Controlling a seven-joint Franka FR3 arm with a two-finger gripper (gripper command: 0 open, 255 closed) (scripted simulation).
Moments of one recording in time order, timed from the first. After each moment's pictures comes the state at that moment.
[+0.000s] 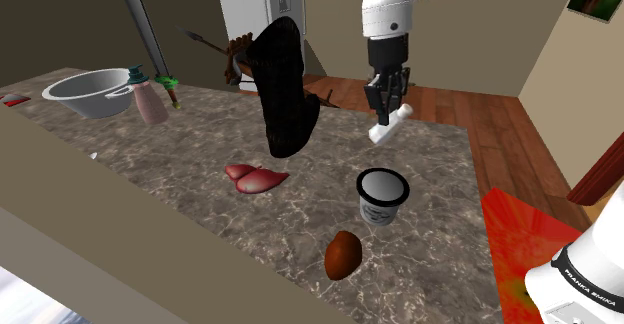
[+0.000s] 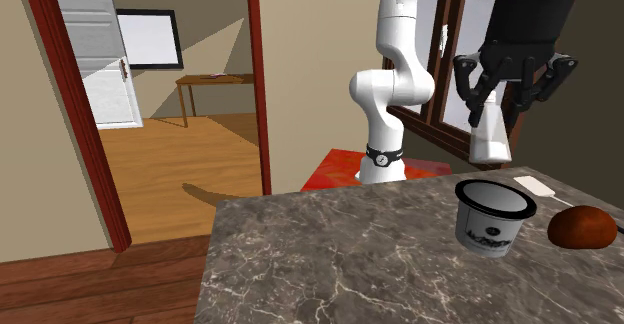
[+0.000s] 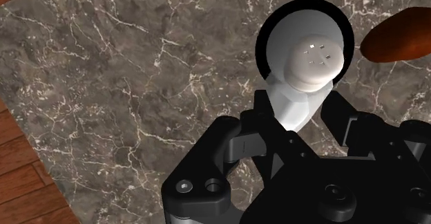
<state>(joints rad) 0.21 -0.14 0.13 -1.96 0.08 1.62 0.18</state>
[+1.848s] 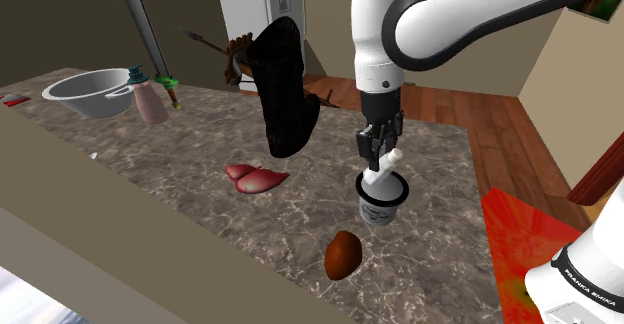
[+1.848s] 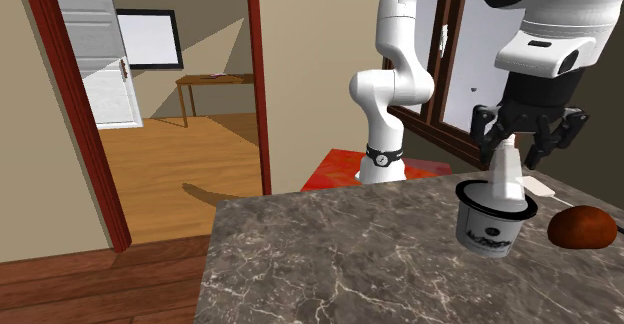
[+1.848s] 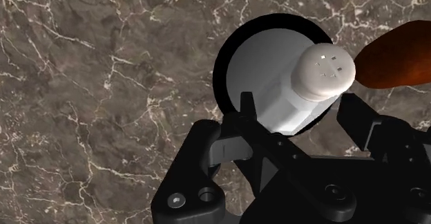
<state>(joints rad) 0.26 -0.15 0.19 -2.18 0.12 1.84 0.26</state>
